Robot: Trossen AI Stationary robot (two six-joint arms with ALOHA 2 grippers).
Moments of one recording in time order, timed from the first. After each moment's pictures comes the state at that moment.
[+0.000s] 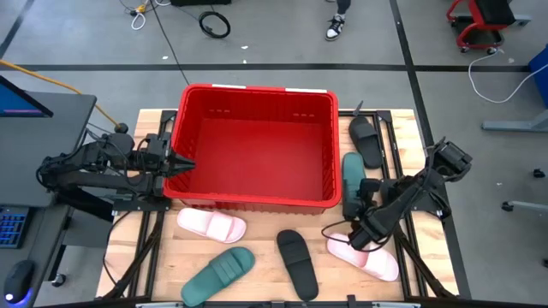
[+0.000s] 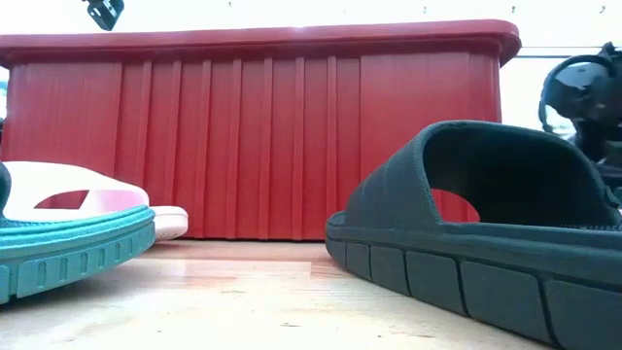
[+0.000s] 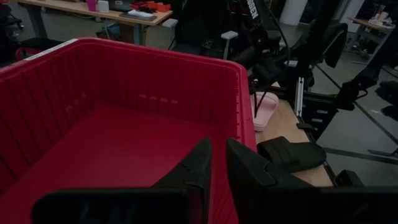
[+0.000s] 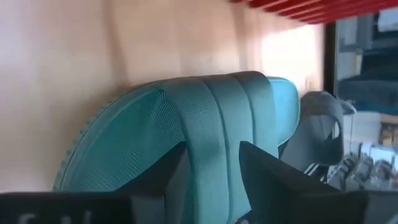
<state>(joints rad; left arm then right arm) 0.00 0.40 0.78 -0.60 -0.05 -0.17 0.69 1.57 0.77 -1.23 0.62 0.96</state>
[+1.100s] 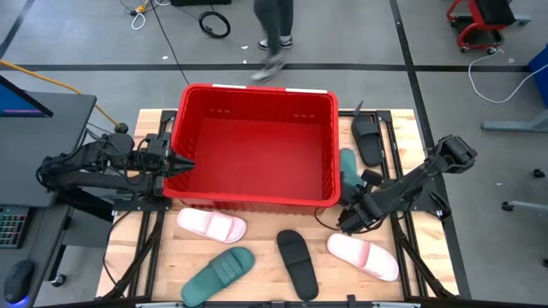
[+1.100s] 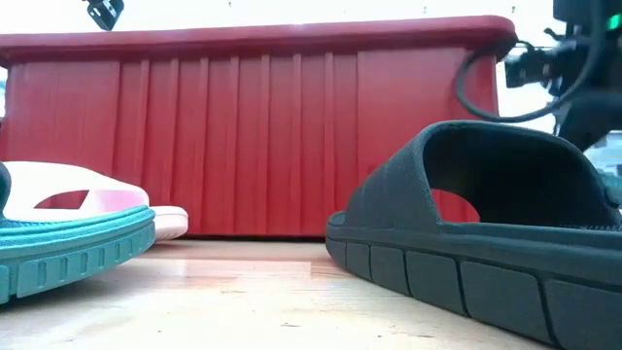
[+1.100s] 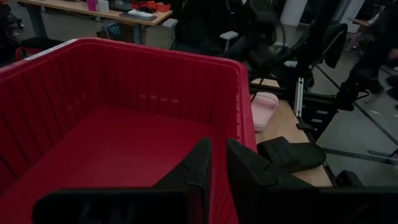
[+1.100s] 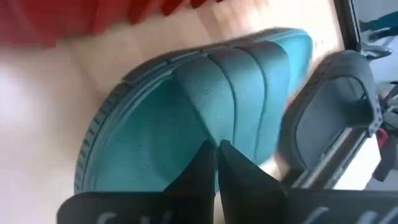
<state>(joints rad) 0.00 0.40 0.78 -0.60 -0.05 -0.17 0.53 1.46 0.90 -1.29 0.54 1.07</state>
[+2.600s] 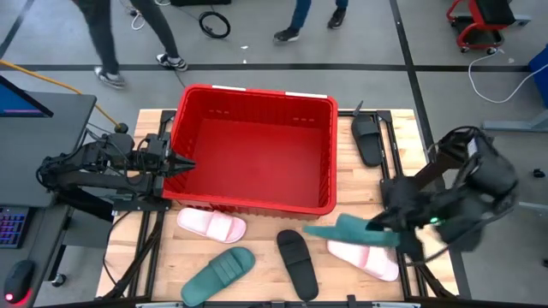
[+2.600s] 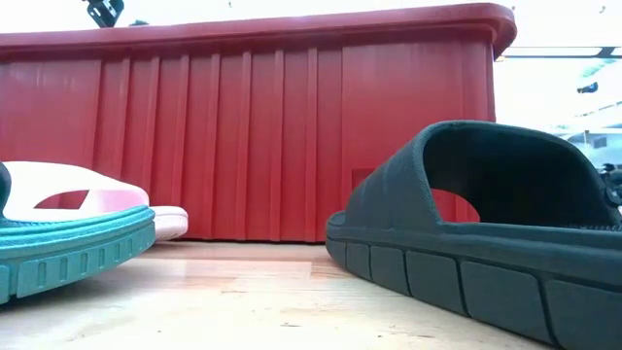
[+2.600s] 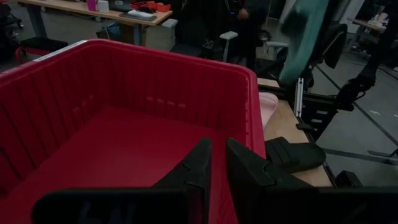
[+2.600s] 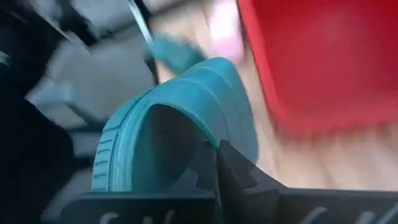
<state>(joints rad) 0.00 0.40 0.78 -0.60 -0.05 -0.17 0.94 1.45 2.05 -1.55 0.56 1.13</state>
